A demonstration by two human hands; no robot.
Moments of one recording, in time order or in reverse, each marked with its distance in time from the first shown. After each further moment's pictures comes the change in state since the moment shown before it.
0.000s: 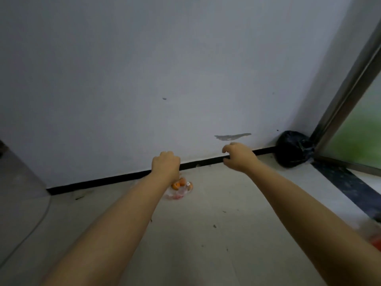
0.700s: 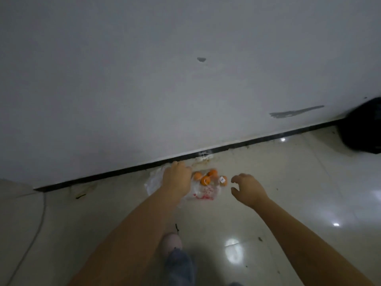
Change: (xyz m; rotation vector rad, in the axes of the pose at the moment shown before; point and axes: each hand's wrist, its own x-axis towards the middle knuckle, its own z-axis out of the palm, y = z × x) left_hand 0.481 -0.211 0.171 -0.106 -0.308 0.136; right_hand 0.450 -0.092 0.253 0.107 -0.442 0.141
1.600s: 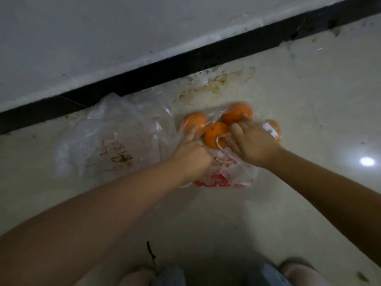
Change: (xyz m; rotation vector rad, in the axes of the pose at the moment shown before) left_hand 0.433 0.010 0.447 0.336 -0.198 0.490; right_hand 0.457 0.168 0.401 -0.276 0.208 -0.452
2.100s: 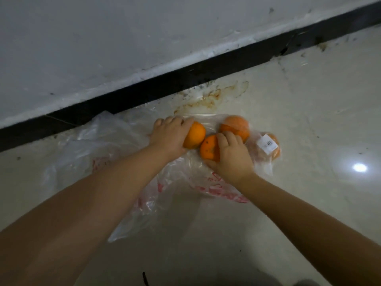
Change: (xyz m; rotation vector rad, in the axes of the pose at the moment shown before) left_hand 0.035 -0.067 0.007 -0.231 0.235 -0.327; right_hand 0.022 -0.038 0.019 0.339 -0.007 0.404
